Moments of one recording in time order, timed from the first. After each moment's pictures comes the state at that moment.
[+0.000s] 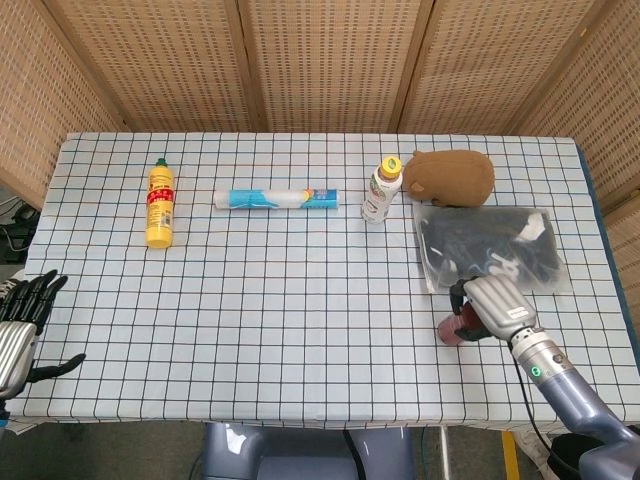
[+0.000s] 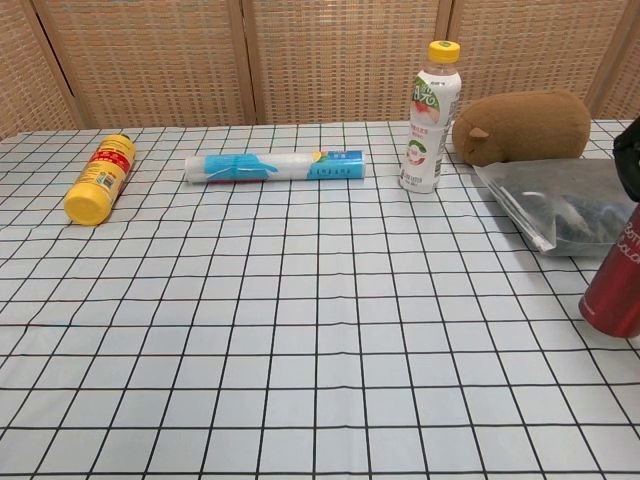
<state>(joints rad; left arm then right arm) -0.09 -1.02 -0.01 -1.75 1.56 1.47 -0.01 0.55 -0.91 0.13 -1.92 -1.22 0.89 -0.17</state>
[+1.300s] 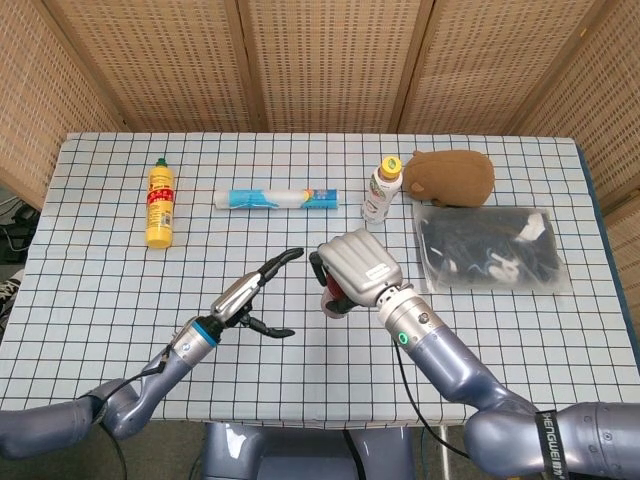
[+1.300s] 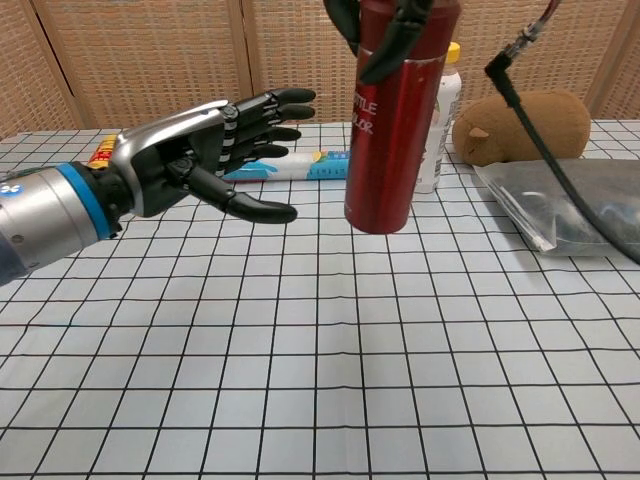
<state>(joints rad) -0.72 -1.62 -0.18 -1.43 1.59 1.00 -0.80 1.28 -0.93 0.32 -2.23 -0.33 0.95 -0.62</state>
